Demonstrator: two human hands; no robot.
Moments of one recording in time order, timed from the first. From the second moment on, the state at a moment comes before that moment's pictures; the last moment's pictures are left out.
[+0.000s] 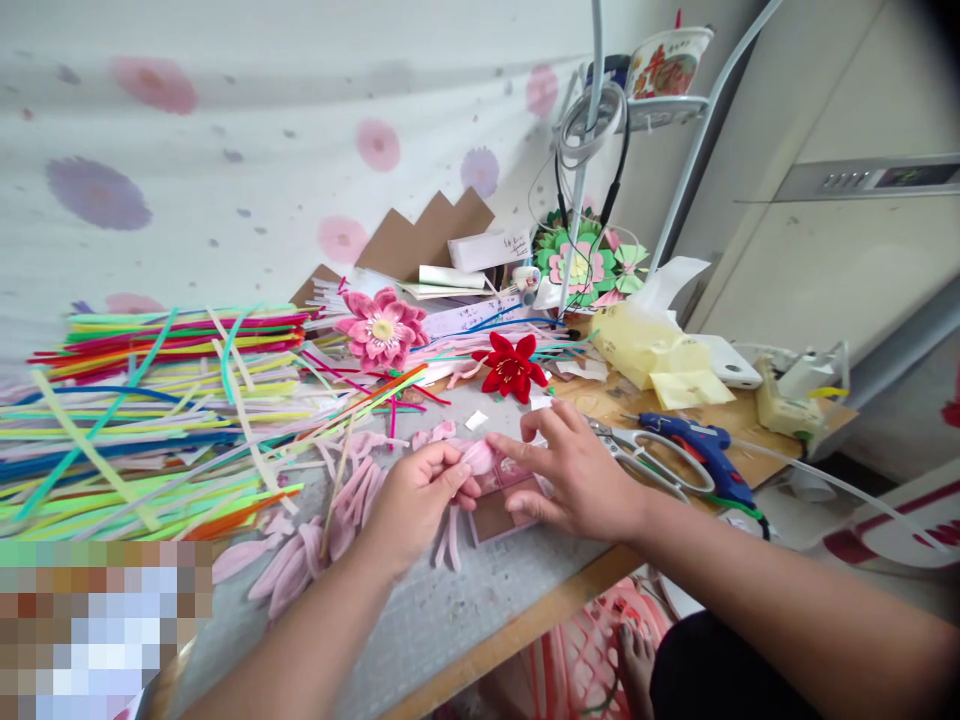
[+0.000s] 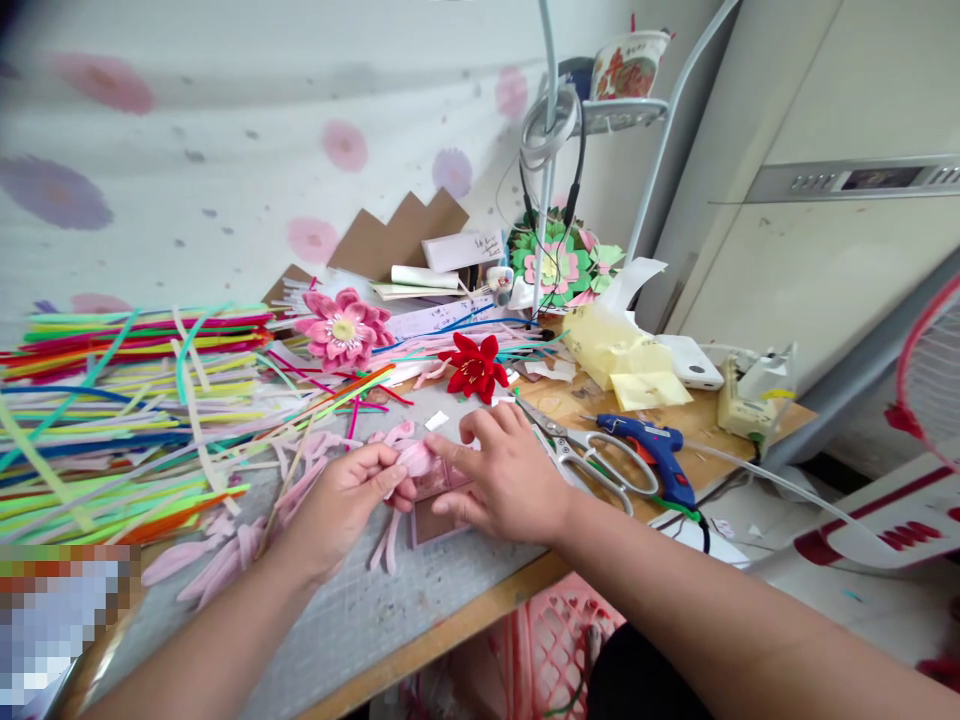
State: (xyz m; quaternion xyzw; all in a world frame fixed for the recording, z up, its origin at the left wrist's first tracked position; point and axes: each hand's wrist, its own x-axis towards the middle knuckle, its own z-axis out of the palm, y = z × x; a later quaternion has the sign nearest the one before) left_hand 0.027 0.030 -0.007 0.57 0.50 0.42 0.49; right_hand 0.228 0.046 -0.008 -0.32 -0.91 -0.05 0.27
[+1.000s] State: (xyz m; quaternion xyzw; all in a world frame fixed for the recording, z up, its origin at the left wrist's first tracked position) left_hand -0.022 0.069 -0.022 0.55 0.55 0.57 0.27; right_hand 0.265 0.060 -0.009 -0.41 -0.85 -0.03 0.32
